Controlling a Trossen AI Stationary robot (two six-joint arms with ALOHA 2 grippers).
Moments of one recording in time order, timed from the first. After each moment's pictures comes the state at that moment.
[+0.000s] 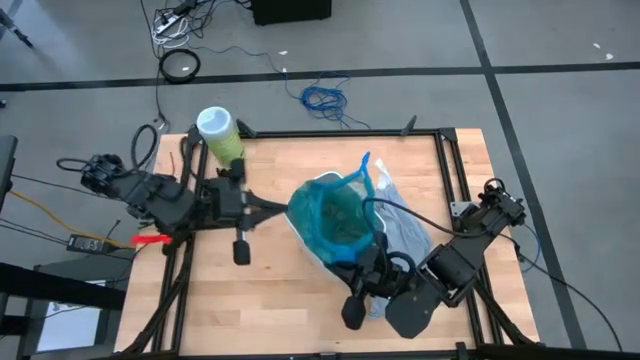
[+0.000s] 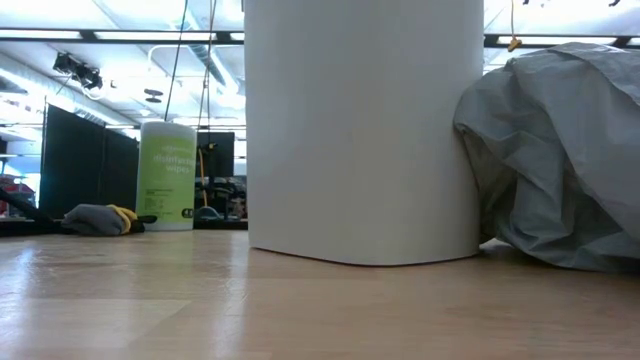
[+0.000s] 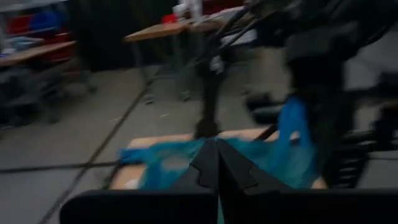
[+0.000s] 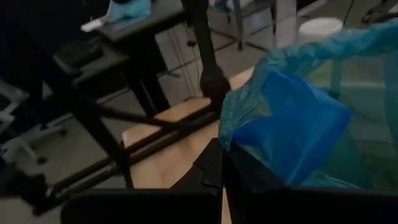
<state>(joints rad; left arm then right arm) -0.51 1.28 1.63 -0.48 -0.64 0.04 0.71 1.86 2.10 -0.81 0.96 0.81</state>
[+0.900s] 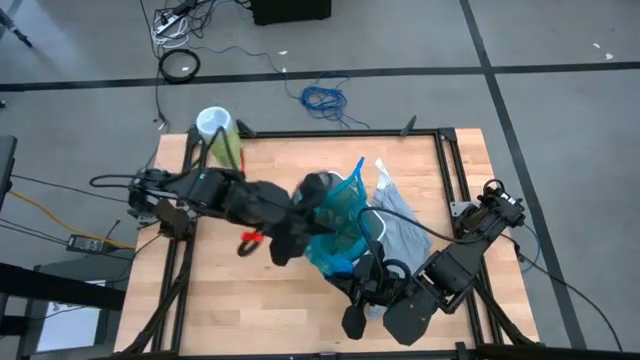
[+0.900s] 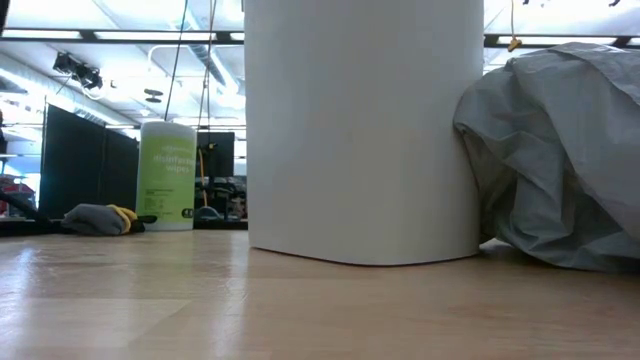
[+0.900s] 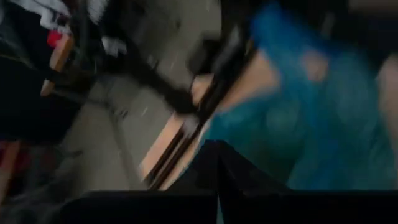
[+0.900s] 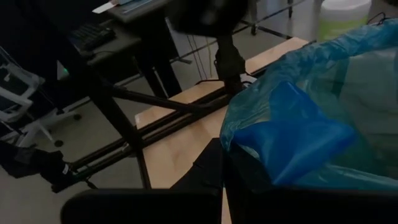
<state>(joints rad) -0.31 1.73 2.19 -0.95 -0.23 0.80 0.72 1.86 2.04 -0.77 0.90 0.84</state>
